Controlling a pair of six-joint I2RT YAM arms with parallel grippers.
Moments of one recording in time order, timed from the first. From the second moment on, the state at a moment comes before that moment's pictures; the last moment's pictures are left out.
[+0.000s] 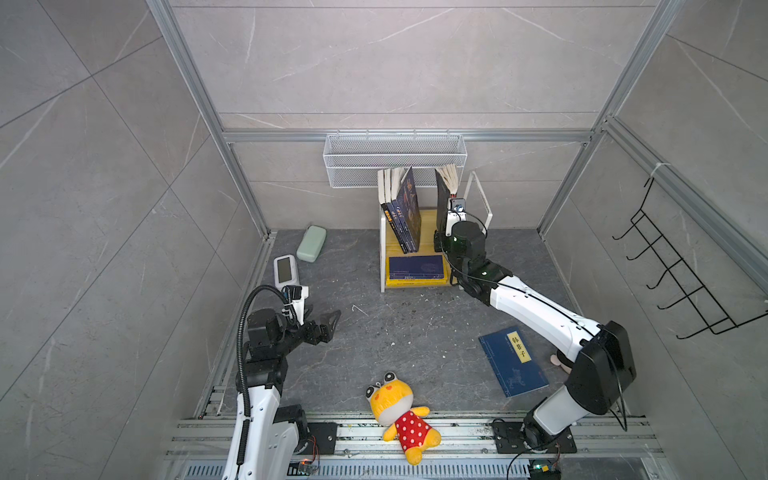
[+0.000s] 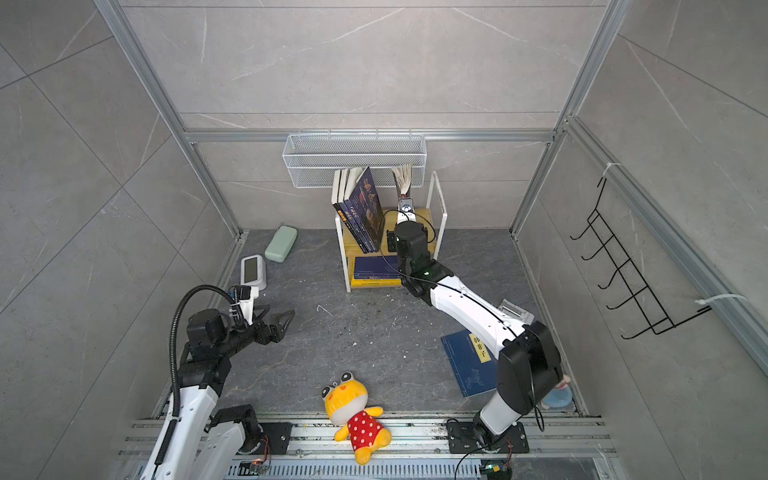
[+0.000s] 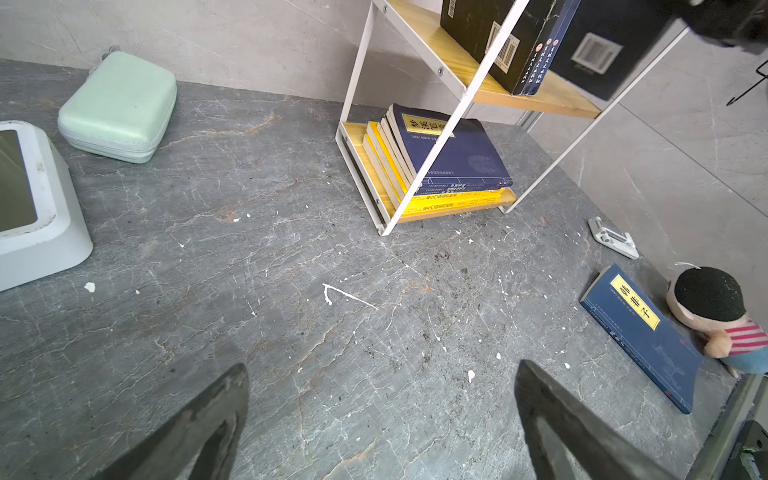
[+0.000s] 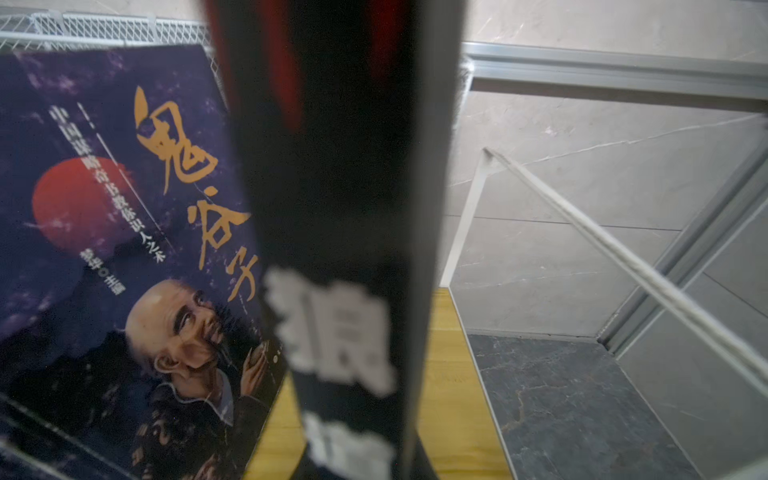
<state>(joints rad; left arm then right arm) 0.12 0.68 0.49 -0.27 0.66 -0.04 0.59 1.64 1.37 0.12 0.53 0.03</state>
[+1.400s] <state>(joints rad) 0.11 0.68 0.46 -0.25 0.67 -0.03 0.60 1.74 1.28 0.46 0.27 0.03</state>
